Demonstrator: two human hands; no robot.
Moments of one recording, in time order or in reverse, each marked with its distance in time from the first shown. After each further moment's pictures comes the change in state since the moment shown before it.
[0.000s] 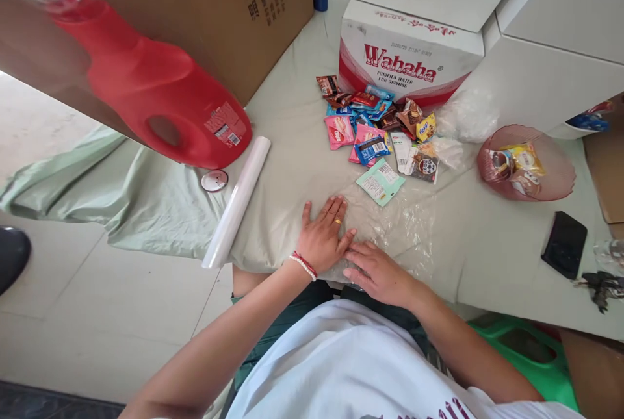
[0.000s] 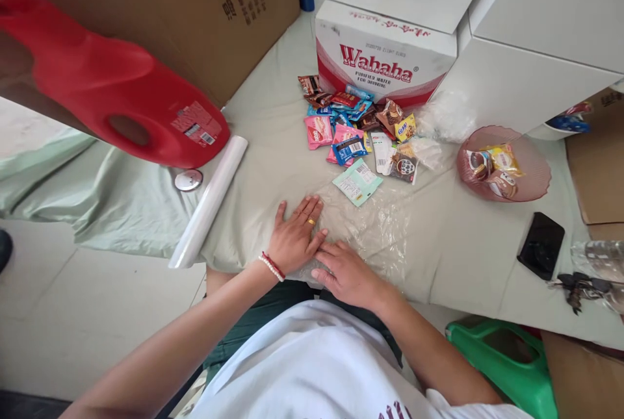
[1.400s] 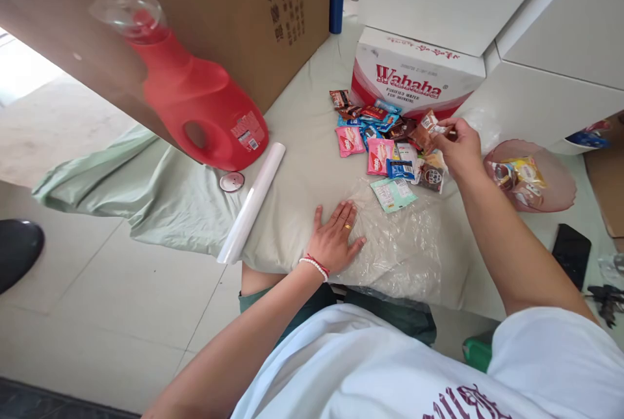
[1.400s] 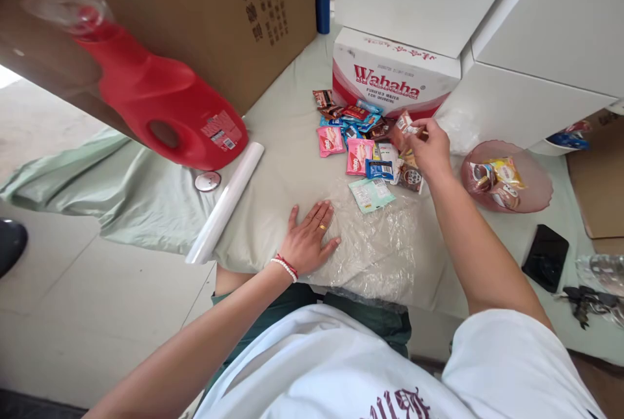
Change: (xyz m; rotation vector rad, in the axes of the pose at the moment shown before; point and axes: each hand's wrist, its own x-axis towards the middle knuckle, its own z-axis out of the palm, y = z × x) left_hand -0.005 0.005 0.006 0.021 -0.003 0.007; right_hand 0.087 0.136 -0.211 -0.030 0.904 0.330
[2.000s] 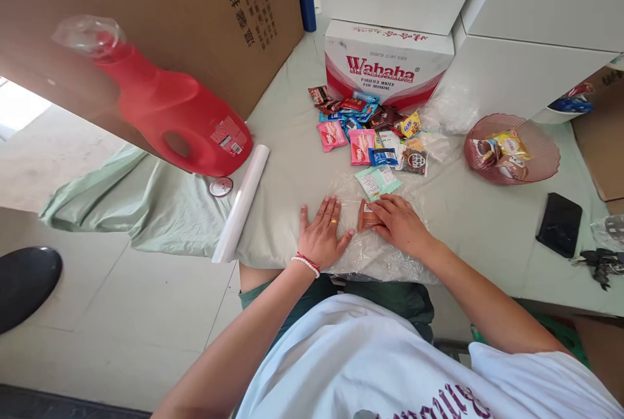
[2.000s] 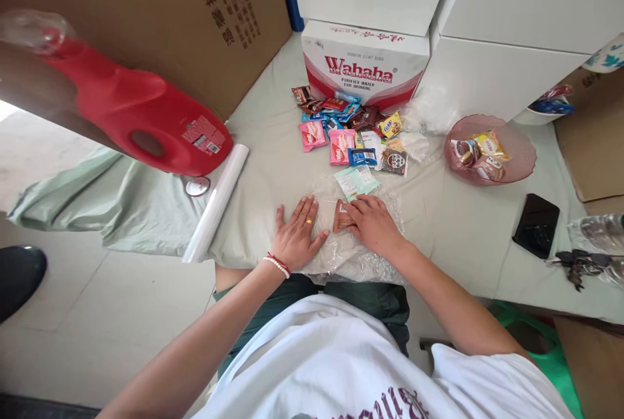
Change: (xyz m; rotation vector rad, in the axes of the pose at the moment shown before) left_hand -0.007 0.010 0.003 0.084 -0.030 -0.086; right_hand -0.201 -0.028 0.016 -0.408 -0.620 -0.388
